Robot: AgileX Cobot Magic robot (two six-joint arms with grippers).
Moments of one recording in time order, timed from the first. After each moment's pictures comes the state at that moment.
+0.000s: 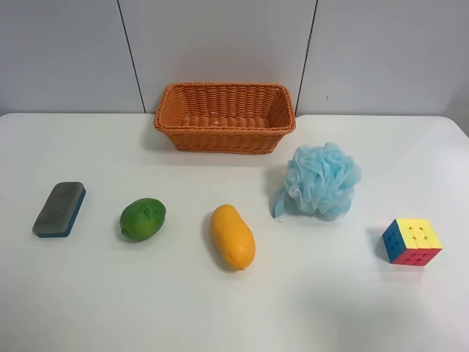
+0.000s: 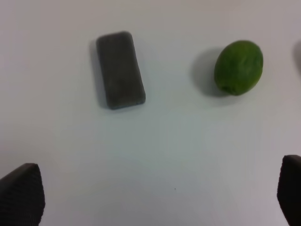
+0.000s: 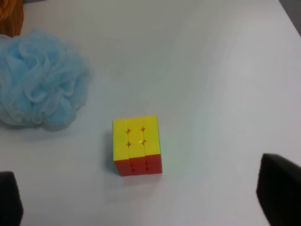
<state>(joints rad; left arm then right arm) -0.04 0.61 -0.88 -0.09 1.19 0.11 0.00 0.00 -0.48 -0.05 1.06 0.08</state>
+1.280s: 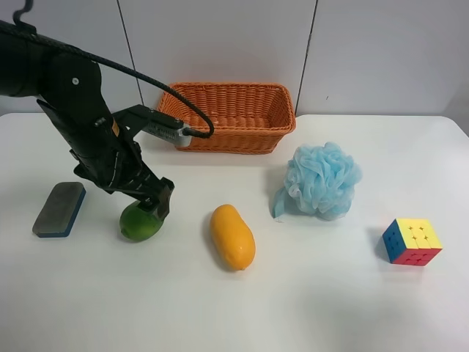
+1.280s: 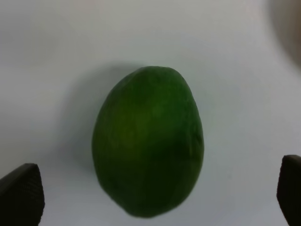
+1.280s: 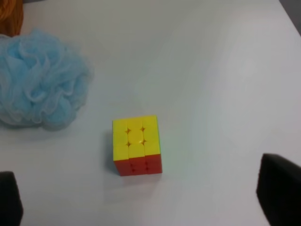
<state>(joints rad) -0.52 1.74 -1.02 0.00 0.69 -0.02 0.00 0.00 -0.48 -0.05 1.06 0.08</state>
